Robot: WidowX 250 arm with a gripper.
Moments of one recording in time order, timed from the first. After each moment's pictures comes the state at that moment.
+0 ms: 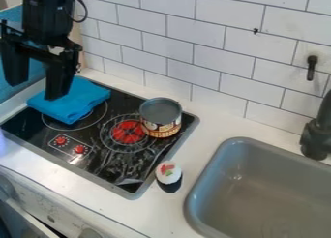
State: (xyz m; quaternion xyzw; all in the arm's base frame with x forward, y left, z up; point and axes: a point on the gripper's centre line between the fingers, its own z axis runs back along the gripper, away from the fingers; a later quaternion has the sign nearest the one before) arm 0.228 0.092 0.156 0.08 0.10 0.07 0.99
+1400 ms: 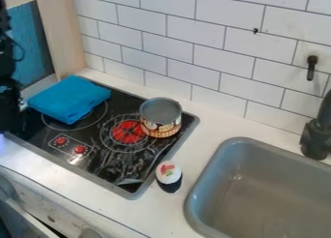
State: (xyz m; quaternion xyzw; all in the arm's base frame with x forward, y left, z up) arm 0.198 0.174 0.094 0.01 0.13 0.12 0.98
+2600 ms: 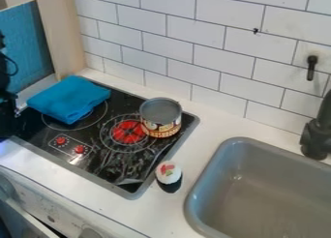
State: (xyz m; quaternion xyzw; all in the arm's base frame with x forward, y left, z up) arm 0.201 0.200 0.062 0.00 0.14 0.15 0.98
